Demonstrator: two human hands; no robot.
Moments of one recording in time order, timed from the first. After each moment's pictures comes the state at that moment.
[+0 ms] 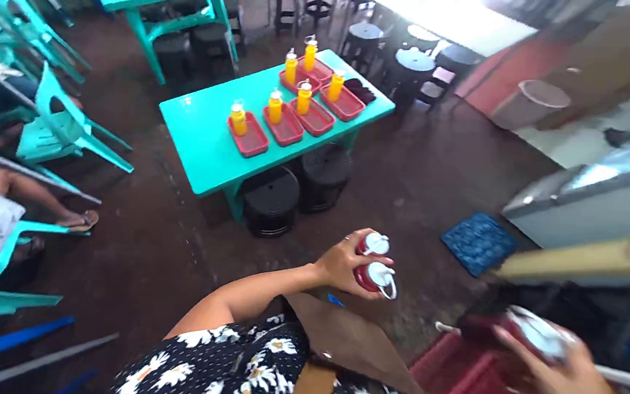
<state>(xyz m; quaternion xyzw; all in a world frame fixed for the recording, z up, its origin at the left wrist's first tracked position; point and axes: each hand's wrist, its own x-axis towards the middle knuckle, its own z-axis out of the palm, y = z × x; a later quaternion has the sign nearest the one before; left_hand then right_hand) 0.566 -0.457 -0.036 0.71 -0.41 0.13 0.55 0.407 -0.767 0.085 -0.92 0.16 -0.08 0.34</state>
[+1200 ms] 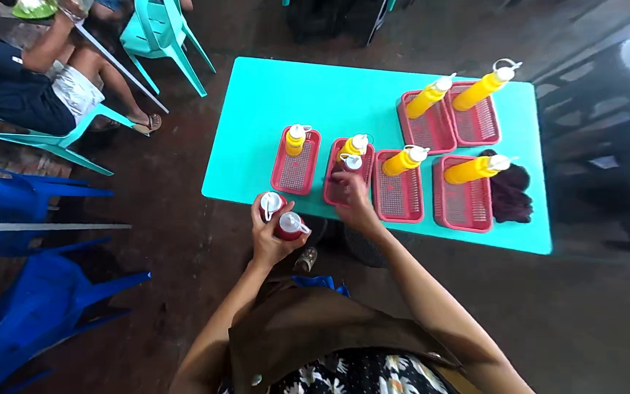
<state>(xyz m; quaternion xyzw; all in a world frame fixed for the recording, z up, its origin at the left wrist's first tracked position) 0.845 -0.324 -0.062 0.78 0.28 0.39 0.40 1.056 -0.435 -0.042 -0.79 -0.41 0.23 0.40</state>
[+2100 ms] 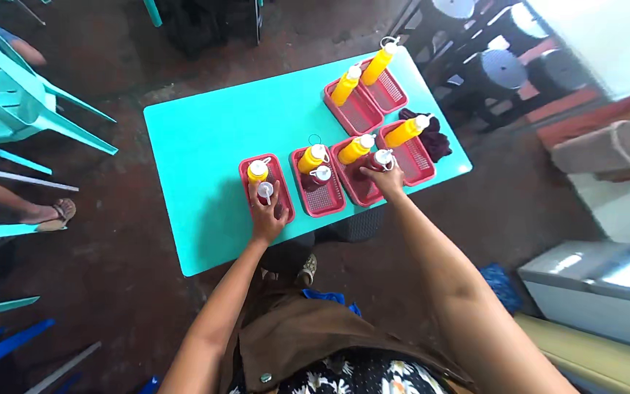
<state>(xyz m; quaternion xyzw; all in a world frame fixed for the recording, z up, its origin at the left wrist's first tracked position) 0.966 -0.201 -0.160 0.89 0.12 0.16 0.42 1.165 -0.485 -0.083 -0.93 0.11 0.10 0.34</state>
